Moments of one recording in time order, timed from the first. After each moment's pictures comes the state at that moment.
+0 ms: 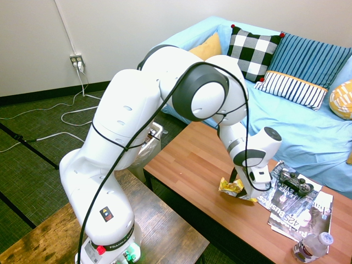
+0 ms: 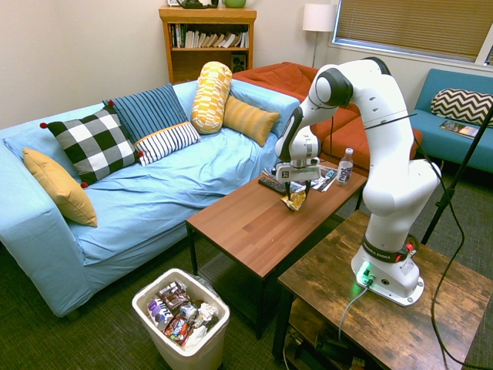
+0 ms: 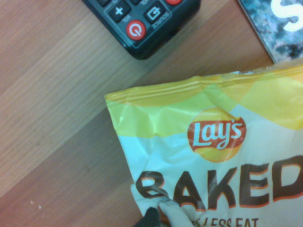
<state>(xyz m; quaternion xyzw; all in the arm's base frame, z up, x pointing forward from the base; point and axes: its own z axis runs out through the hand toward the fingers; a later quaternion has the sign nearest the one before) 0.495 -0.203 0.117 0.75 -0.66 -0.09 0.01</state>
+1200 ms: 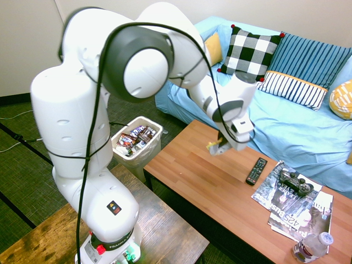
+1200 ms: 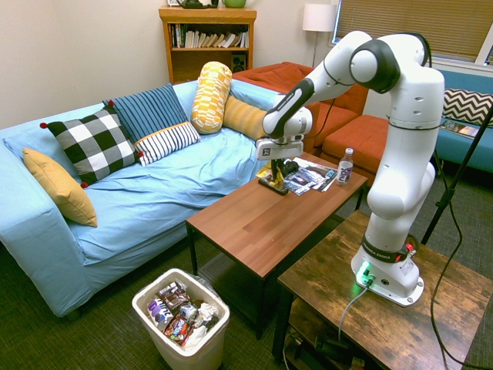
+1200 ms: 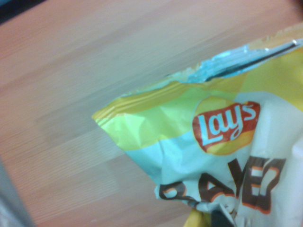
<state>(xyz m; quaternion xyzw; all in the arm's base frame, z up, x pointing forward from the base) 0.498 -0.002 0.322 0.85 -0.53 -0.01 -0.04</state>
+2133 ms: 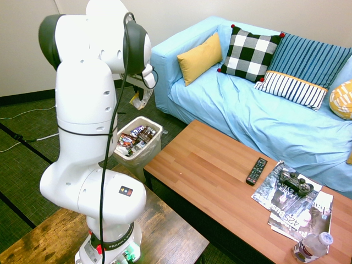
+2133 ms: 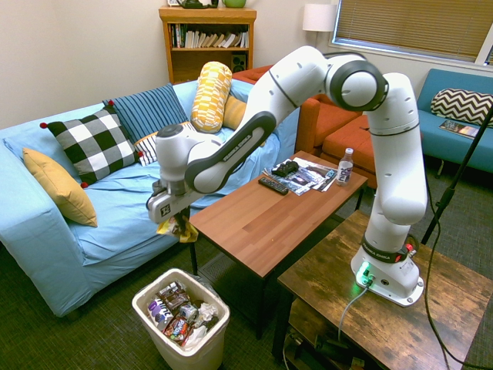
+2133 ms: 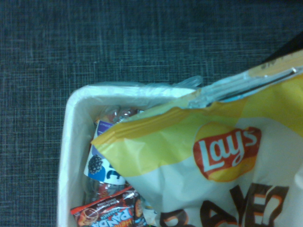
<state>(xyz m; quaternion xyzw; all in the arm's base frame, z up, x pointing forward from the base) 0.472 0.448 0.266 0.95 -0.33 0.03 0.00</state>
